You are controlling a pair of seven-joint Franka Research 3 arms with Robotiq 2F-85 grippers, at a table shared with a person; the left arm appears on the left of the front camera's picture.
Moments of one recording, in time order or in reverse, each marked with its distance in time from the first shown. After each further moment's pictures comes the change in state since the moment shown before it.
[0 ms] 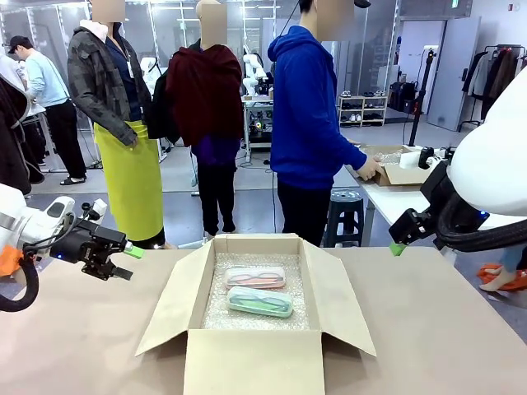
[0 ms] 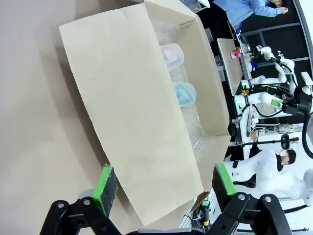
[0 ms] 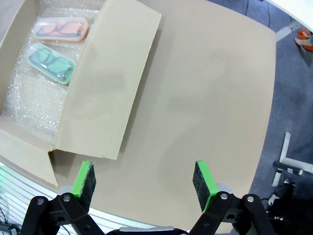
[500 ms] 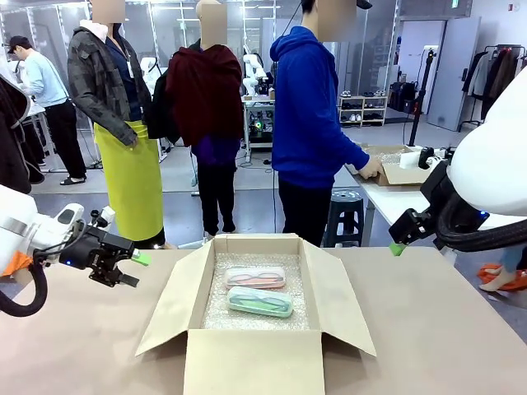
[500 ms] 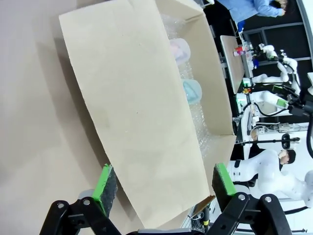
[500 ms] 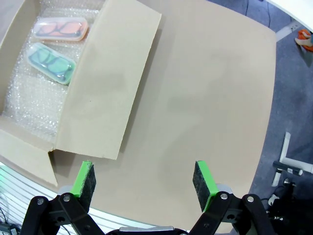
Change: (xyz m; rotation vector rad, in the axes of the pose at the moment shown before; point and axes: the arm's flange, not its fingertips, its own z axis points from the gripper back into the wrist) left arm -0.002 0.010 -0.021 0.002 0.024 0.022; right arm 0.000 0.000 0.000 0.000 0.000 0.000
